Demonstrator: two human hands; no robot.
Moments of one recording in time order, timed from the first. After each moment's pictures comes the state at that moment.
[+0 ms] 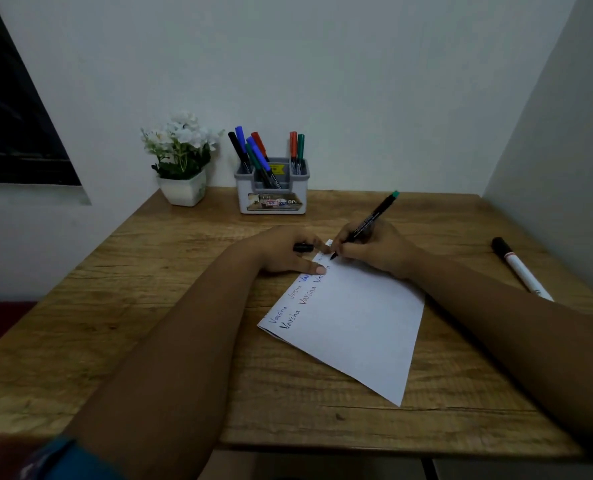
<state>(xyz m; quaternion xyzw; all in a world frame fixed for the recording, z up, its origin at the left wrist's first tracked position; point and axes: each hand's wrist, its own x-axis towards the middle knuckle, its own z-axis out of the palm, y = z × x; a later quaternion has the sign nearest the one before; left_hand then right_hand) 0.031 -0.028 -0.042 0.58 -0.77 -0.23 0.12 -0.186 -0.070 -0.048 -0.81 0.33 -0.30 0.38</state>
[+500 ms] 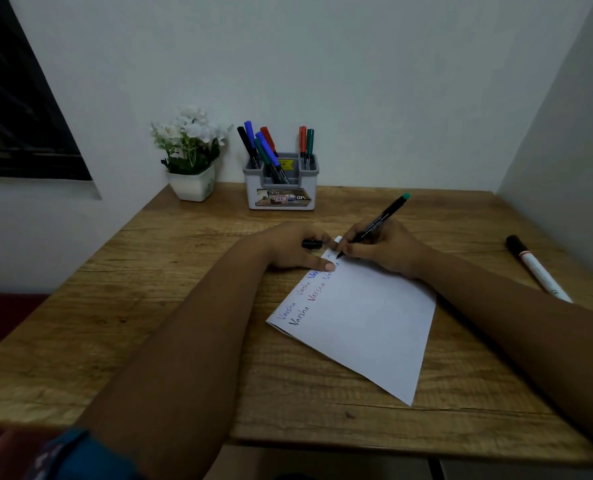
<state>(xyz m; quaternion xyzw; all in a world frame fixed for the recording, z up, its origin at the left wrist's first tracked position) 0.030 -0.026 -0.039 0.58 -0.77 -0.24 0.12 -0.185 -0.070 -0.050 -0.82 0.35 -0.28 0.35</state>
